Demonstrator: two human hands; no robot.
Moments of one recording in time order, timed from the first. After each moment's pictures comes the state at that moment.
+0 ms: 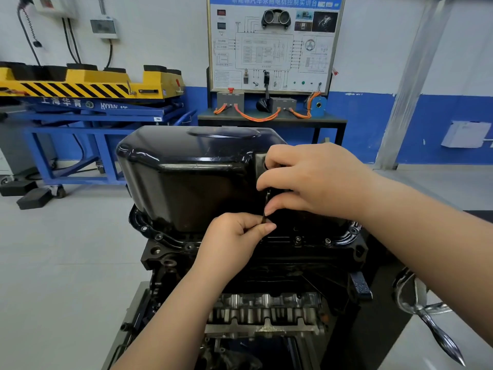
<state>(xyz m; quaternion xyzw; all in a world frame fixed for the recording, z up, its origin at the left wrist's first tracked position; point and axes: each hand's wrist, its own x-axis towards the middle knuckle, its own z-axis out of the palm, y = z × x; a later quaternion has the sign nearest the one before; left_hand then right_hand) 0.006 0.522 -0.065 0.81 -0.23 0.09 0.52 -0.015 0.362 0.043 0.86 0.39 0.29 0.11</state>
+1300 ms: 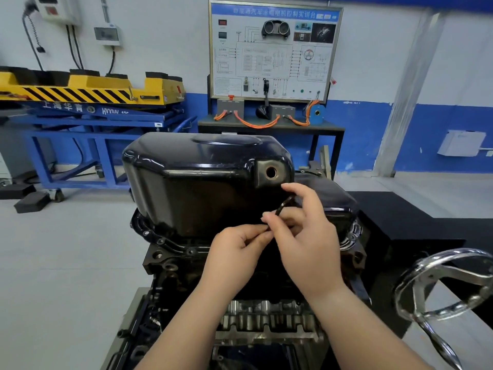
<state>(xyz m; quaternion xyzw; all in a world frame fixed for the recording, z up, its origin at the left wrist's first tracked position) -0.005 0.517 -0.072 0.79 -0.23 0.11 0.55 -0.034 0.397 -0.056 0.80 0.12 0.40 -0.44</state>
